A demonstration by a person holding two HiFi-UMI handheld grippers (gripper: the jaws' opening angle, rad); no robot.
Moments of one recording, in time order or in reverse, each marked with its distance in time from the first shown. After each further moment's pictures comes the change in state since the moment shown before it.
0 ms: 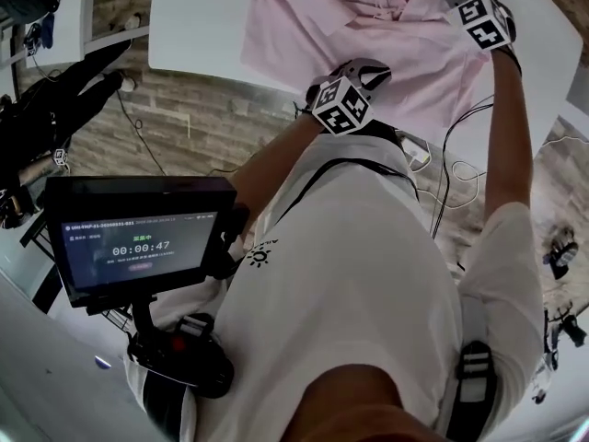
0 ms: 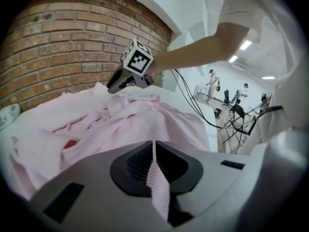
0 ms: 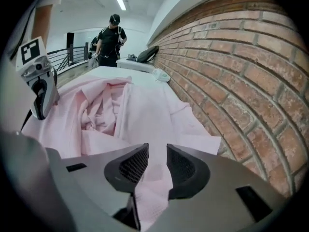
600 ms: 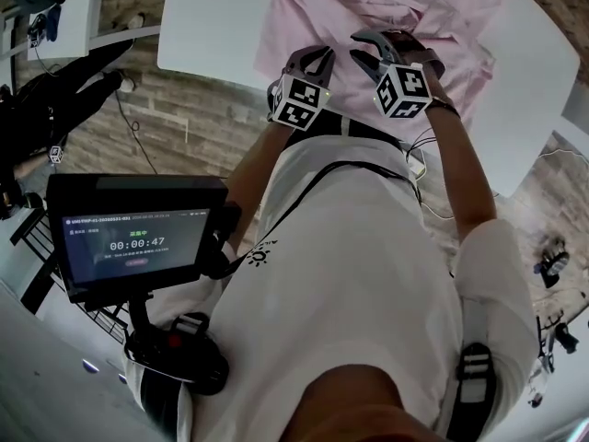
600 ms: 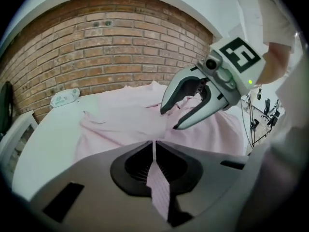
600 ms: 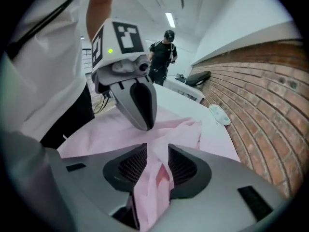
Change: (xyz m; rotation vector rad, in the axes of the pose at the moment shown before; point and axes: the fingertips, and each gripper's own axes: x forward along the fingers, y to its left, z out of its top) left arm -0.080 0.105 -0.051 -0.228 0.026 0.402; right arm -0.015 0.229 0.110 -0.350 -0.229 0.314
